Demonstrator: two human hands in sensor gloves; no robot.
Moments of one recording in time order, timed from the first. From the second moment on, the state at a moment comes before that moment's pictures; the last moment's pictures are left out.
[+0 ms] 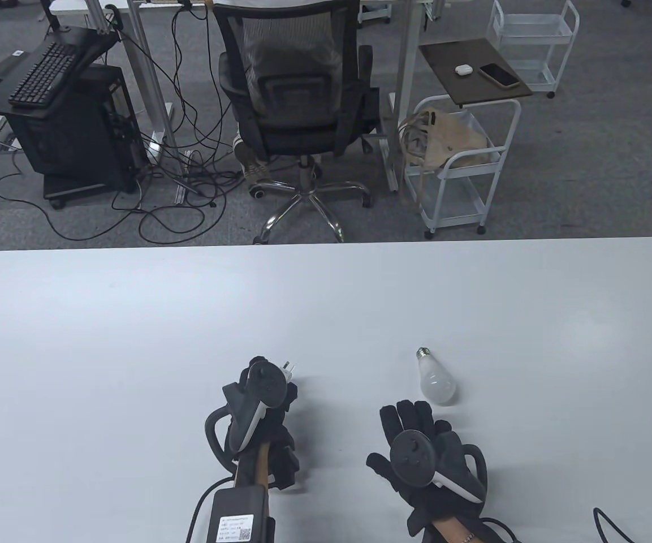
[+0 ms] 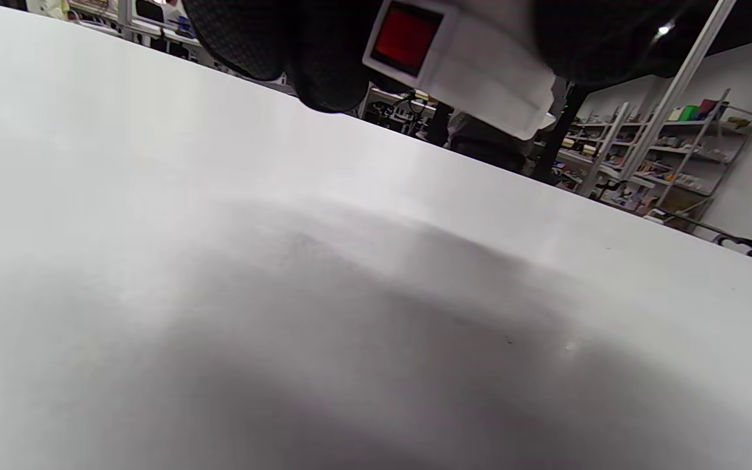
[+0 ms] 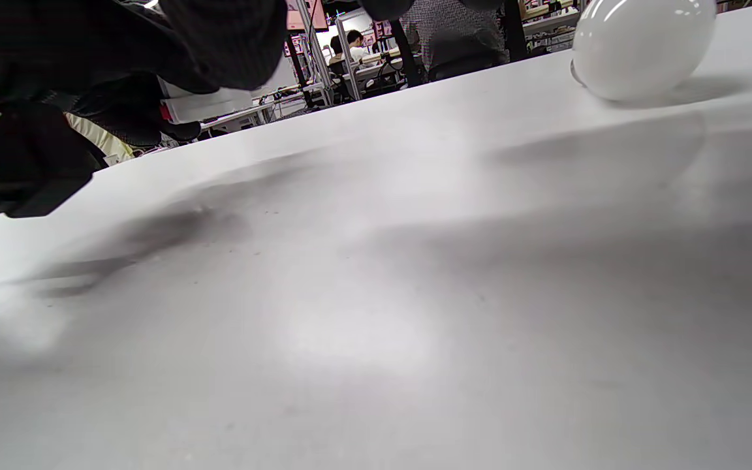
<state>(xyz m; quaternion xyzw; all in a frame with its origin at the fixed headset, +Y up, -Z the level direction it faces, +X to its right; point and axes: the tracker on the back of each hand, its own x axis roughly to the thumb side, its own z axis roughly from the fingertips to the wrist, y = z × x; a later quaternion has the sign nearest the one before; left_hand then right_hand) -0.145 -0.725 -0.355 -0.04 0.13 0.15 0.98 0.108 -0.733 -0.261 0.12 0.09 0.98 0.13</state>
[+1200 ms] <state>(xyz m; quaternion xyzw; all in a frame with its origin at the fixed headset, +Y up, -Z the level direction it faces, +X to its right) -0.142 -0.748 -0.372 -0.08 0.20 0.07 0.97 0.108 -0.735 -0.265 0.12 0.10 0.98 0.13</state>
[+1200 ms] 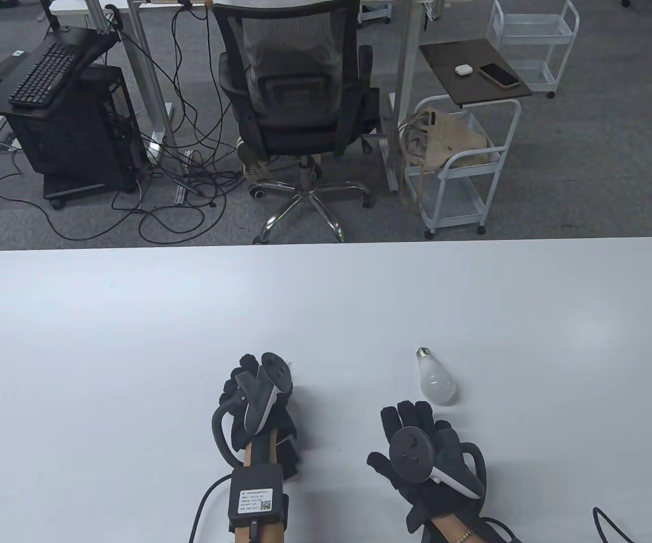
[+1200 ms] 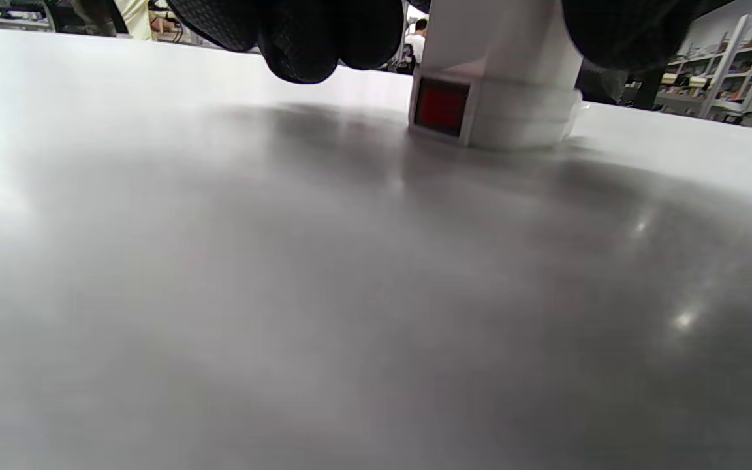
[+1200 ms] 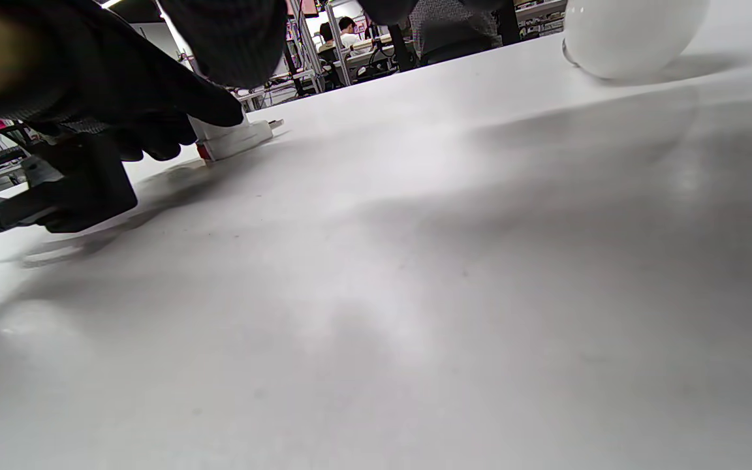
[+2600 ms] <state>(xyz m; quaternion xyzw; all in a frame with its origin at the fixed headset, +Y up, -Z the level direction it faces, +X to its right) -0.077 -0.734 -0.262 -0.05 -0.14 0.00 0.99 0.115 -0.736 -0.264 0.13 0.10 0.98 0.13</state>
